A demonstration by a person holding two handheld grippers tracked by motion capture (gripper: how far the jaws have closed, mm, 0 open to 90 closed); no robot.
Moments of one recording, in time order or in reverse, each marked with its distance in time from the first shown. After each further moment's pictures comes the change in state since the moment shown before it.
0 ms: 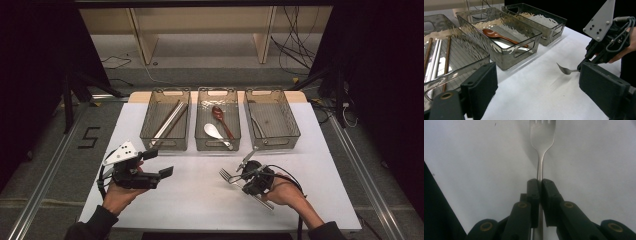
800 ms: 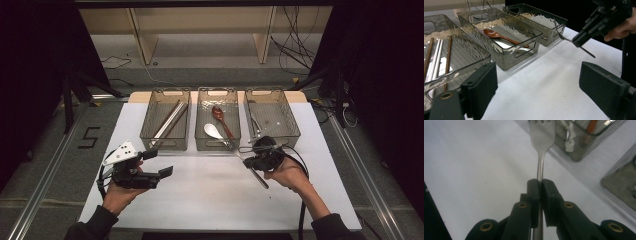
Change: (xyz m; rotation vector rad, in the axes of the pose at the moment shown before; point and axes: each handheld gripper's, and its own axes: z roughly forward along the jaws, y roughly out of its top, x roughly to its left) left arm 0.001 0.000 0.000 -0.001 0.006 0.002; right arm -0.035 0.011 -0.051 -0.292 -0.019 0.139
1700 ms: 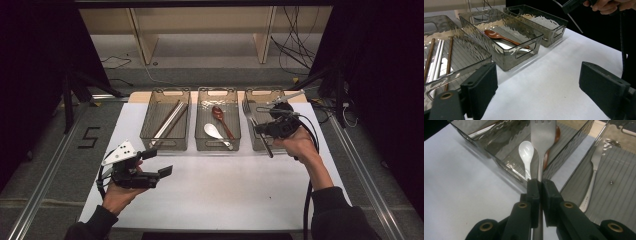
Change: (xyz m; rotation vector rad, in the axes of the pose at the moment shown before) left arm 0.001 0.000 -0.001 -0.004 0.001 -0.002; right arm -0.060 0.039 -0.042 -0.170 -0.075 0.144
